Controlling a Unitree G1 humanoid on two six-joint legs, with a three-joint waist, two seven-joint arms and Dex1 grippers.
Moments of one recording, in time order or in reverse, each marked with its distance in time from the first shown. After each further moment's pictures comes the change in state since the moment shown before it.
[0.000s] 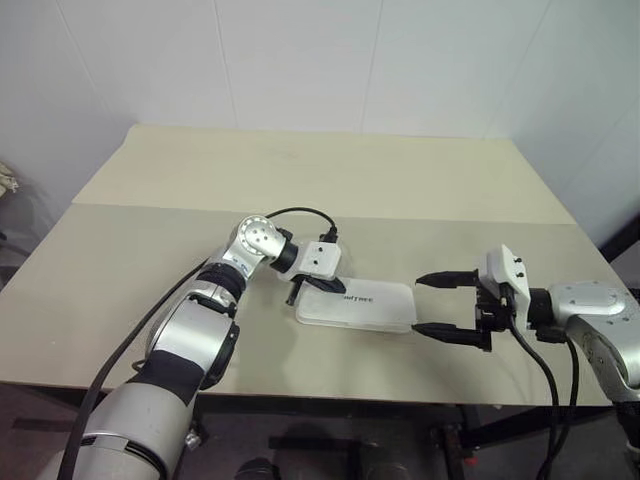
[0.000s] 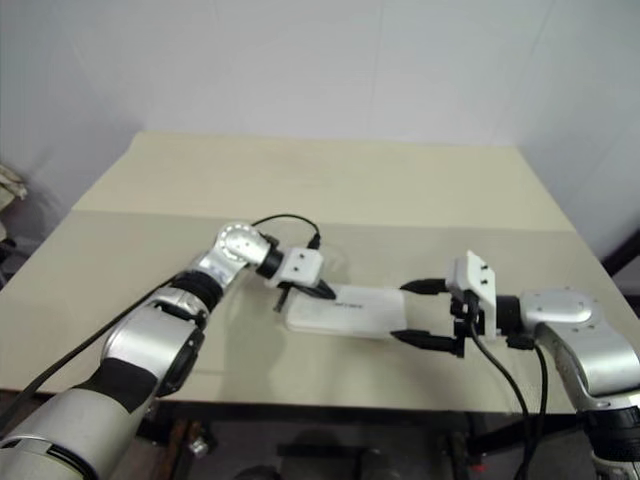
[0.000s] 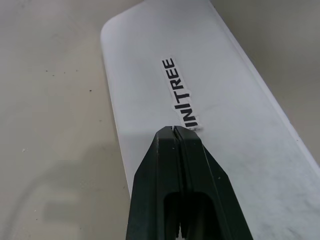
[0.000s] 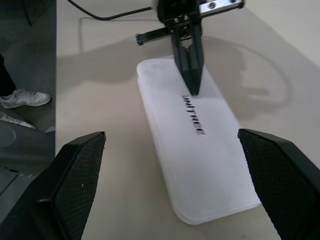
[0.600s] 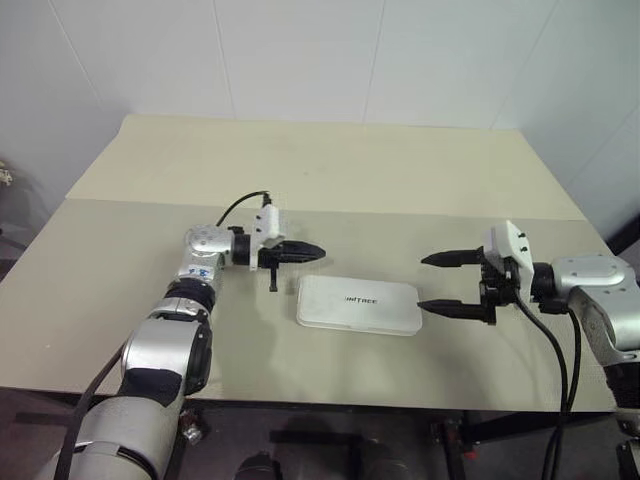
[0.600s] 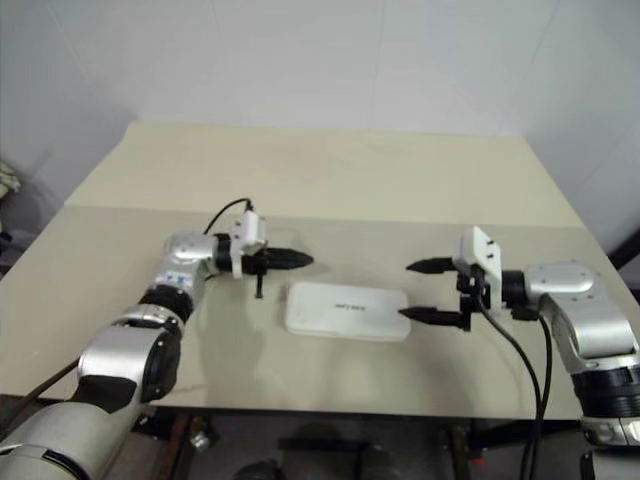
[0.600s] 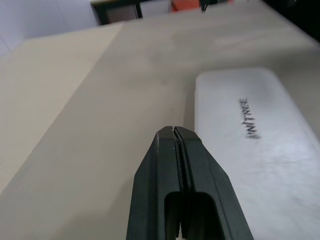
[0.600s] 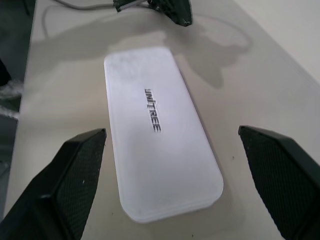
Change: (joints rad) left arm 0.128 0.103 0.351 -0.091 -0.351 0.139 -0.161; right arm -0.191 0.008 0.034 0.269 -0.050 -0.077 0.143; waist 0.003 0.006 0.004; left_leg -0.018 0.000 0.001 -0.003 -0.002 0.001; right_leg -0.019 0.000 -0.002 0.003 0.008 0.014
